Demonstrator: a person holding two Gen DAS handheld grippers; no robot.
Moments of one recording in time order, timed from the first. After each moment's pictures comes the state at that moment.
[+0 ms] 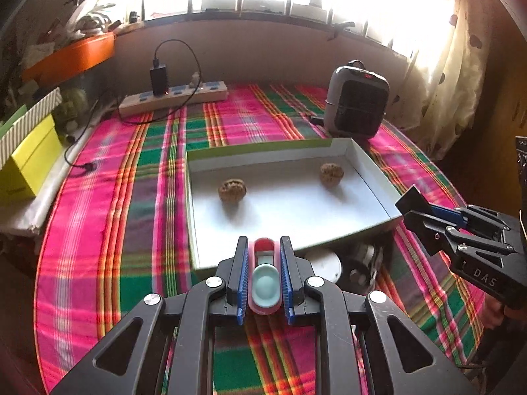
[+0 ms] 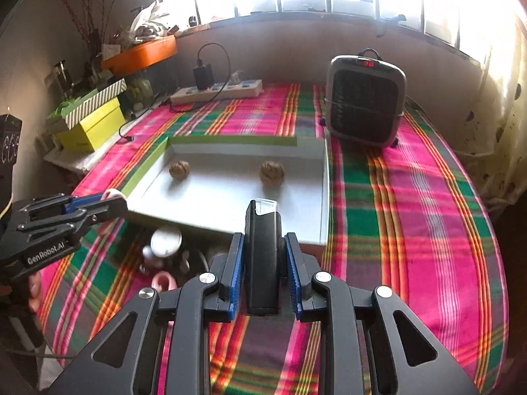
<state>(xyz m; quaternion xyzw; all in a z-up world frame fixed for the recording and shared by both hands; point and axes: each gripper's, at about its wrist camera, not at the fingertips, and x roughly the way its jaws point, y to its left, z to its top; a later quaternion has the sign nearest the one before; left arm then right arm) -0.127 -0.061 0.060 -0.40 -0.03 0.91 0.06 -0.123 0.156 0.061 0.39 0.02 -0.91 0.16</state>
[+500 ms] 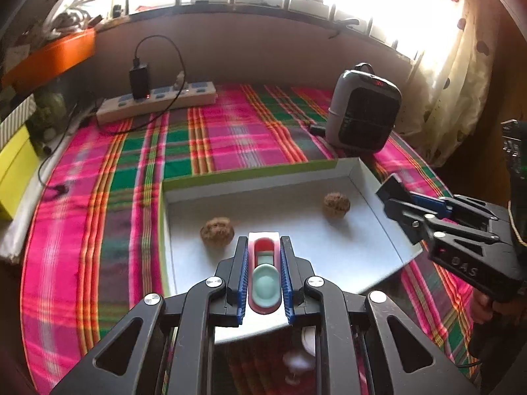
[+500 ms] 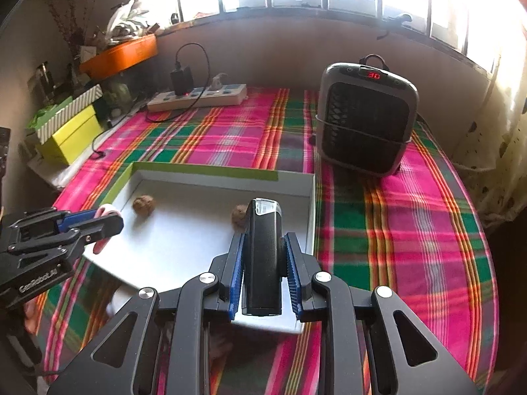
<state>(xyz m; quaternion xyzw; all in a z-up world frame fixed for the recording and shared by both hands) -0.186 -0.053 0.056 -0.41 -0.04 0.91 0.08 -0.194 0.155 0.059 0.40 0.04 -0.90 0.14</state>
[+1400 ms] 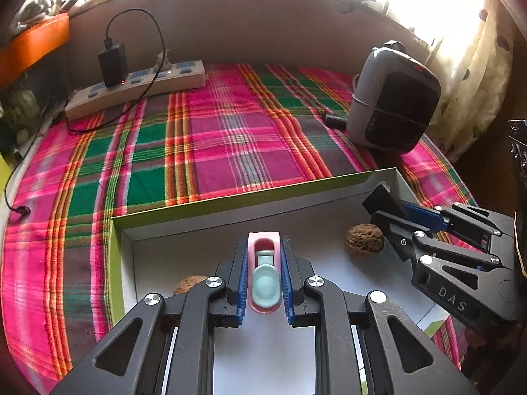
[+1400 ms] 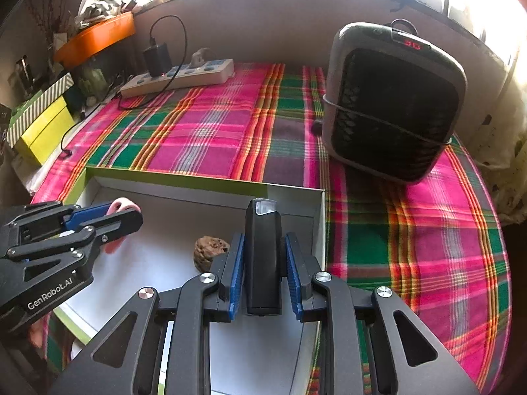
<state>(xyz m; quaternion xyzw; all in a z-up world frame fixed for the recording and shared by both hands) -0.260 -0.041 0.024 -0.45 -0.04 0.89 0.08 -0.255 0.148 0.026 0.45 0.04 -0.88 0.13</state>
